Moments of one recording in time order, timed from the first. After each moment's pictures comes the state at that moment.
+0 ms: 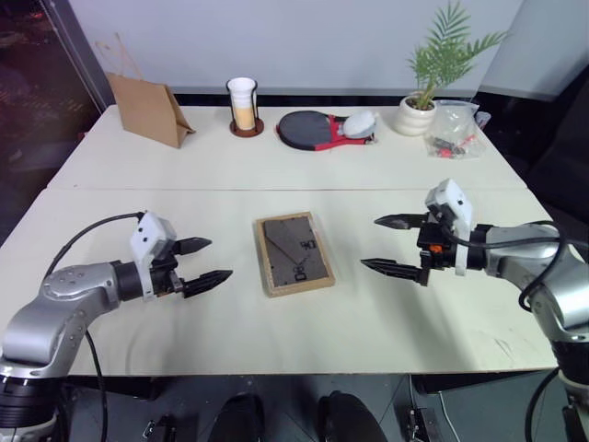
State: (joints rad) left arm -0.15 0.79 0.18 -0.27 -0.60 0.58 -0.93; right arm -0.39 -0.87 -0.04 -0.32 0.45 0.63 0.99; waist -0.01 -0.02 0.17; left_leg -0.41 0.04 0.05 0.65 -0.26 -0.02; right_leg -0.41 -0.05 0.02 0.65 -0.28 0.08
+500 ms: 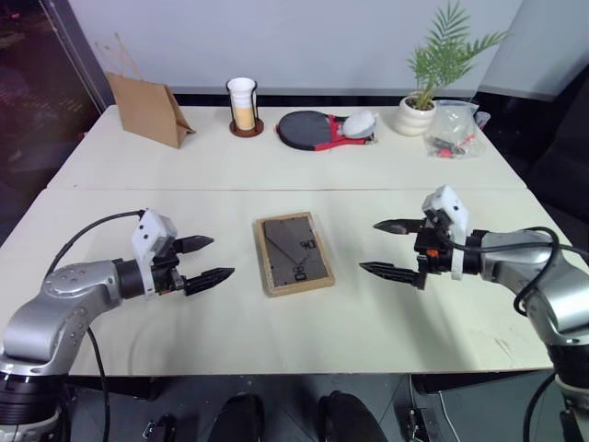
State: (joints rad) left arm -0.17 0.79 0.18 -0.28 -0.62 0.61 -0.93; right arm -0.36 -0.85 -0.03 -0.31 0.44 0.62 0.97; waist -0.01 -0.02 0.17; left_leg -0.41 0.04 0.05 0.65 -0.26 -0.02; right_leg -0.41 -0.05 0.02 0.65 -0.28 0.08
